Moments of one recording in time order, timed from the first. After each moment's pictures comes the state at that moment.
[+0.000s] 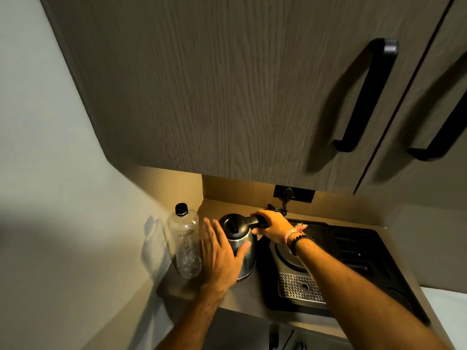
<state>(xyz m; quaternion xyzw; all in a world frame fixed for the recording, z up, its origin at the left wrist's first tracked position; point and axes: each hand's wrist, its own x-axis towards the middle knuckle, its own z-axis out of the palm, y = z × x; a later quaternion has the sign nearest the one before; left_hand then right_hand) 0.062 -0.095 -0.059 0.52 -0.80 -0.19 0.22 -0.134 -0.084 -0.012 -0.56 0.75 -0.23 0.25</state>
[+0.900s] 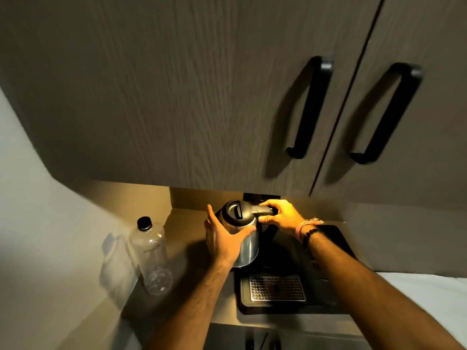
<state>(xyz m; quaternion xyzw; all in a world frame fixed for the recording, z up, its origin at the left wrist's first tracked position) -0.026 -0.089 -0.015 0.44 -0.65 -0.47 0.39 -0.206 -0.022 0.039 -0.51 0.76 -0.36 0.19</state>
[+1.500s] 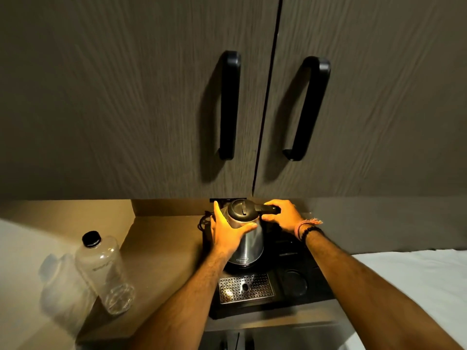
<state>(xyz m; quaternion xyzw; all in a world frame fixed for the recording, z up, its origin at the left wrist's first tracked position) -0.115 -0.062 -0.017 0.39 -0.70 -0.53 0.29 -0.280 0.046 0.025 -0.40 0.81 -0.39 0.17</state>
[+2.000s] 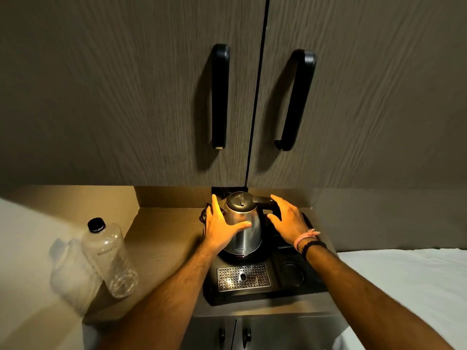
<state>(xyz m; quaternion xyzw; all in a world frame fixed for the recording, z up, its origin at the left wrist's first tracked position) -0.099 -0.067 -0.017 0.38 -0.77 -0.46 0.23 -0.263 0.072 0.002 -0.42 0.84 -0.33 0.06</state>
